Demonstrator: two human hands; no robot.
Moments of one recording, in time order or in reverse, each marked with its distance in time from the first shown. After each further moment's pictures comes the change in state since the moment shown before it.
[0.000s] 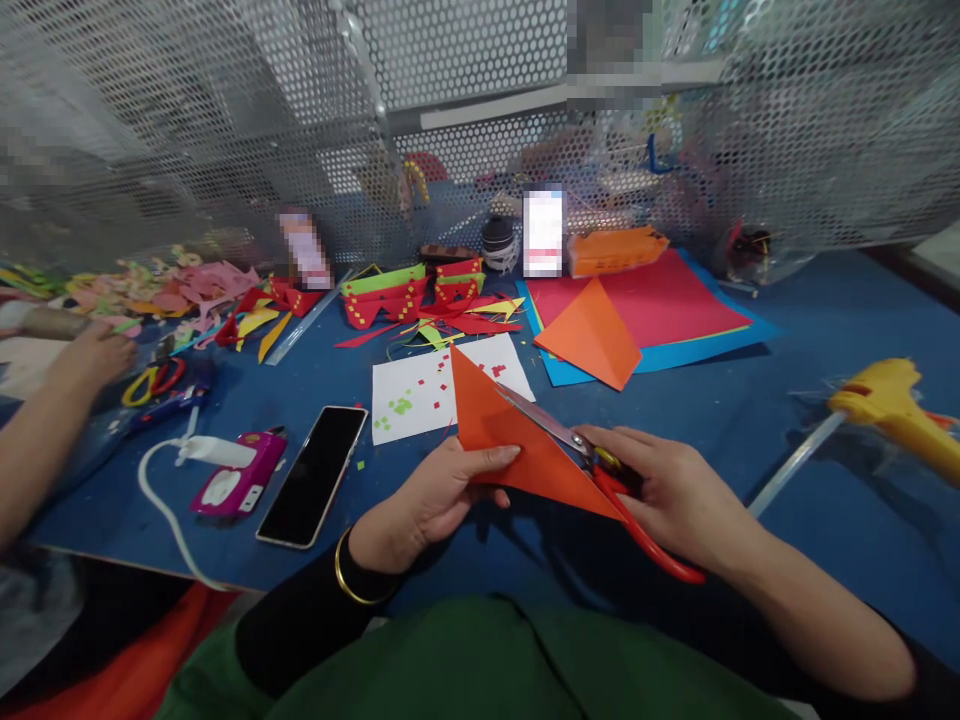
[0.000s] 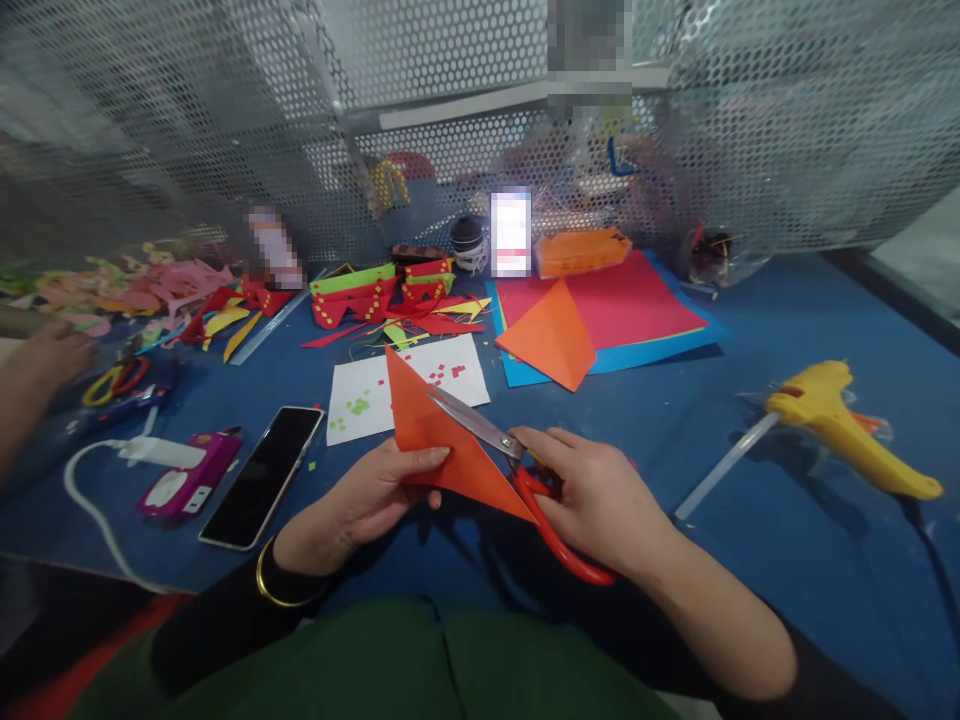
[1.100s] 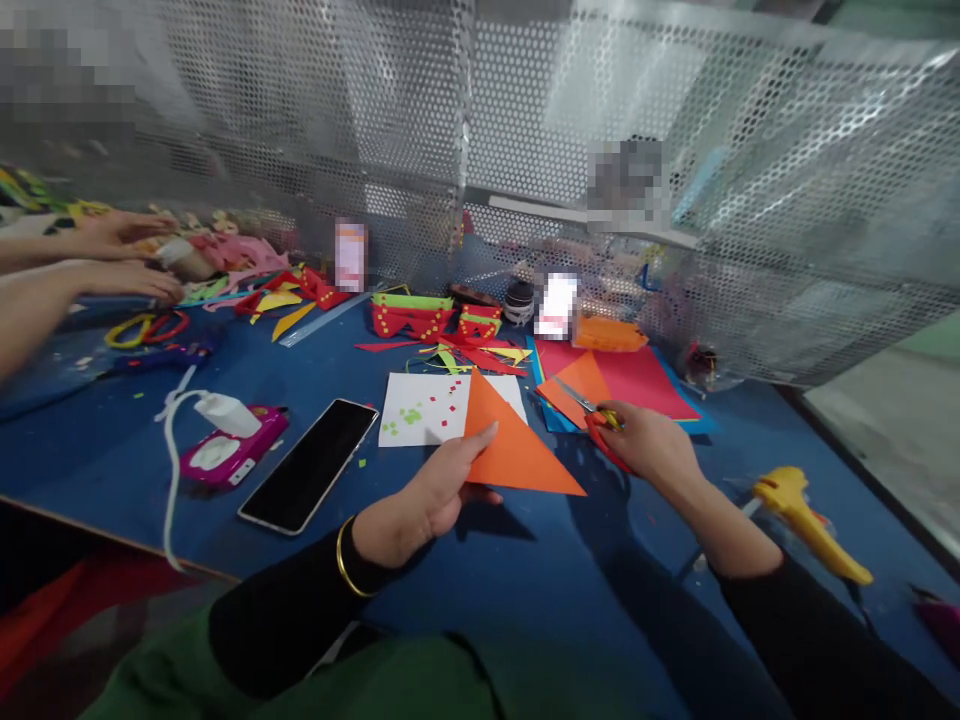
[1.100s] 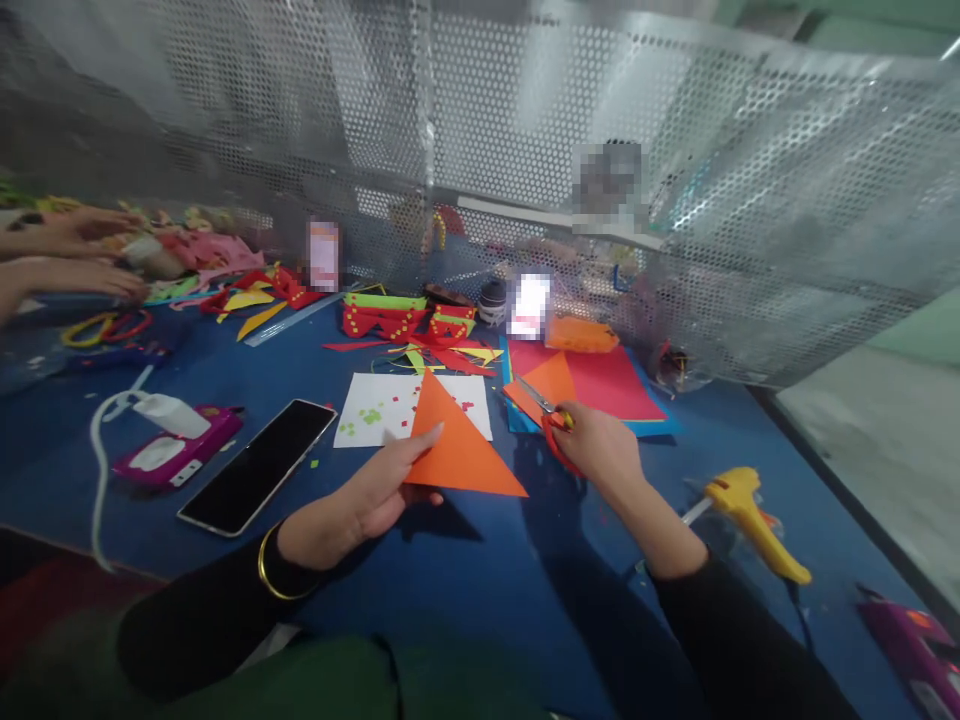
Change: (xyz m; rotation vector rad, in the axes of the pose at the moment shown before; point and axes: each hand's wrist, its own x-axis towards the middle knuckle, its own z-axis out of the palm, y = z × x) left_hand 0.002 0.004 -0.005 -0.131 0.121 0.116; right_hand 0.079 0.035 -0.031 -0.614 0.050 0.455
